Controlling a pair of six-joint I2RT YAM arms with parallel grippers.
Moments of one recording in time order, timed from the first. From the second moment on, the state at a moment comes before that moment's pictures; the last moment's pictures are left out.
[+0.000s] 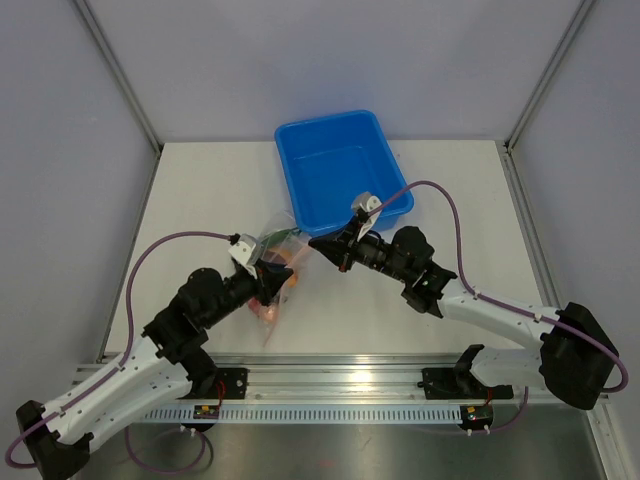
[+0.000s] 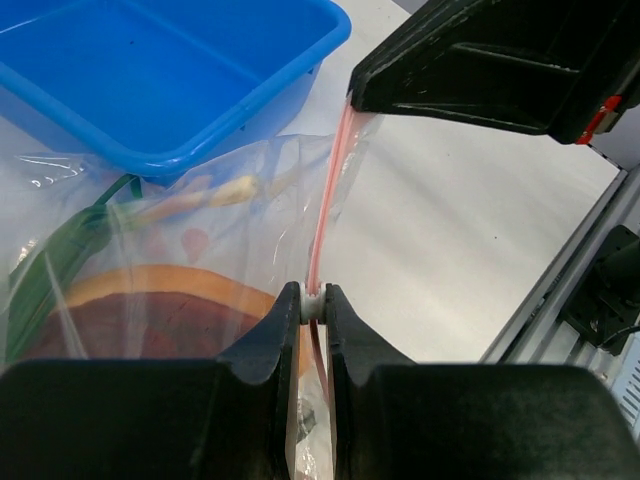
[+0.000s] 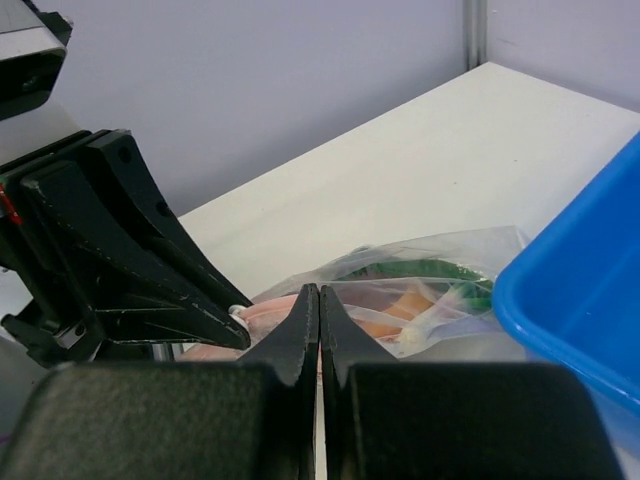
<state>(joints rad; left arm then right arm) -0.79 0.54 0.48 -0.08 0.03 -0.23 0.84 1.22 0.70 0.62 -0.27 0.27</state>
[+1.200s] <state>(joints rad) -0.80 0.42 0.54 -0.47 -0.12 -0.42 0.84 1.15 0.65 0.71 0.16 0.23</state>
